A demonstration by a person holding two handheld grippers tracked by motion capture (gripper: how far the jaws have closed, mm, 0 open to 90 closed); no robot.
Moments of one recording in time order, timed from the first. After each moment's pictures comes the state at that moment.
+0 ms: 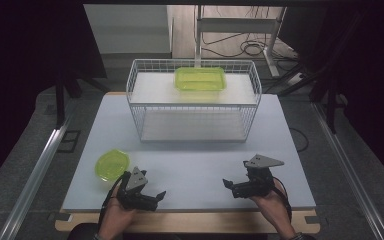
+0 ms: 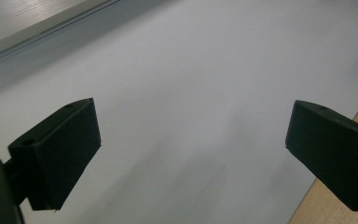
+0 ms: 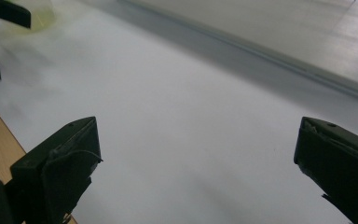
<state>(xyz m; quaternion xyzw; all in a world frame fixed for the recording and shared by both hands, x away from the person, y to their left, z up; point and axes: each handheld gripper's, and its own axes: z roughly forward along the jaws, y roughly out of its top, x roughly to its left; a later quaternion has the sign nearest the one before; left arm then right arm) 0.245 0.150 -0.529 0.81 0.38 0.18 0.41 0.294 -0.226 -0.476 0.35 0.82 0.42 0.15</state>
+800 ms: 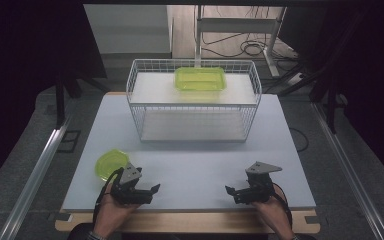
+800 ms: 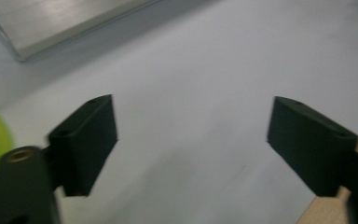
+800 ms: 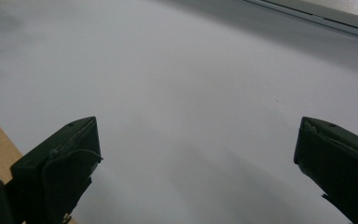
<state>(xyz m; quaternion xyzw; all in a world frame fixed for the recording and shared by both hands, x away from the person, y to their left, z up) 0.248 0.168 -0.510 0.80 0.41 0.19 0.40 0.293 -0.236 -0.505 0.38 0.83 0.39 0.14</state>
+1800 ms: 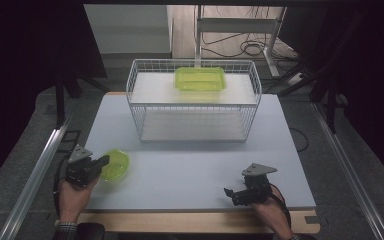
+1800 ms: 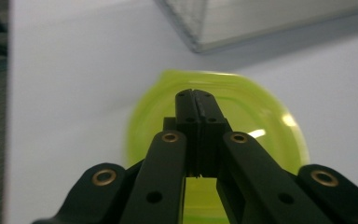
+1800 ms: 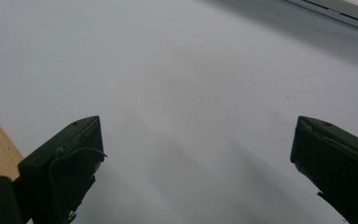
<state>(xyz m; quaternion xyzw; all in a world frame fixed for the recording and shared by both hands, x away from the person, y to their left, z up) 0.268 0.290 -0.496 0.71 0.54 0.23 0.39 0.294 -0.231 -0.512 0.35 0.85 0.37 0.14</state>
